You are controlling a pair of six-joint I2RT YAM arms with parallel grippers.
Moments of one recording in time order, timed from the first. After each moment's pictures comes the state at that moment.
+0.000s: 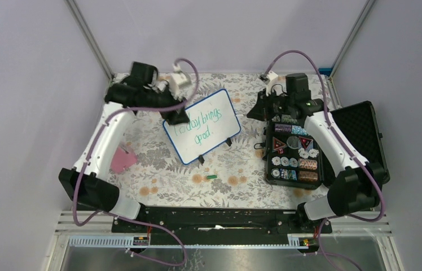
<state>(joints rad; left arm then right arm) -0.19 1.50 1.69 -1.02 0.72 0.49 0.26 1.47 1.29 -0.50 -0.72 -0.08</state>
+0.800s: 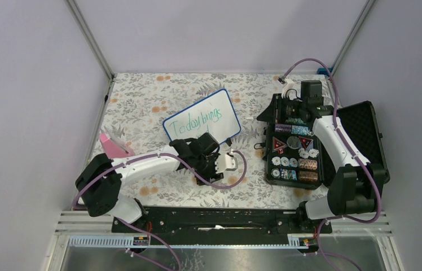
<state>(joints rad) -0.91 1.47 1.00 -0.67 0.32 0.47 0.08 1.43 1.15 -0.45 -0.86 0.10</state>
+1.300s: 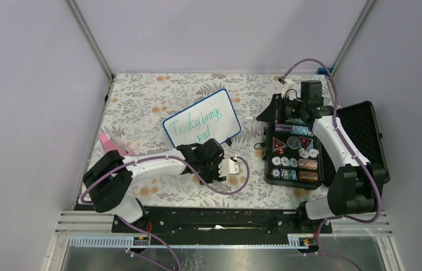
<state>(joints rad) -0.97 1.52 0.91 -0.49 0.19 0.51 0.08 1.43 1.14 -0.44 -0.87 0.11</state>
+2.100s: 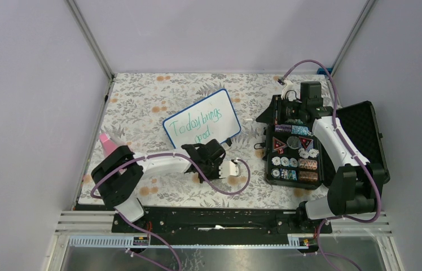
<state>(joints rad) -0.96 1.62 0.91 -0.45 0.18 0.57 0.08 1.43 1.13 -0.43 -0.89 0.11</state>
